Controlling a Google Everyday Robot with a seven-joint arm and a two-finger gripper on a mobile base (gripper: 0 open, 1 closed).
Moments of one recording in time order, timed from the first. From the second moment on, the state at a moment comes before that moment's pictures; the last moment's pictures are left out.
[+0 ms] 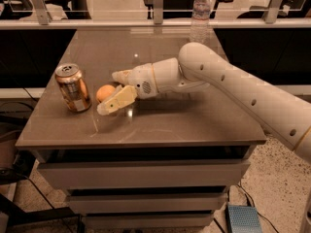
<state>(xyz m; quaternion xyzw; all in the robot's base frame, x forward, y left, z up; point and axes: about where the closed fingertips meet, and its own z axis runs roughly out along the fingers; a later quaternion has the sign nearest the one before) 0.568 0.133 0.846 -0.50 0.61 0.49 0.37</state>
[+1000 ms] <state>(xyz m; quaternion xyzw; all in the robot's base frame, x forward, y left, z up) 0.608 0.015 0.892 -0.53 0.61 0.38 0.45</state>
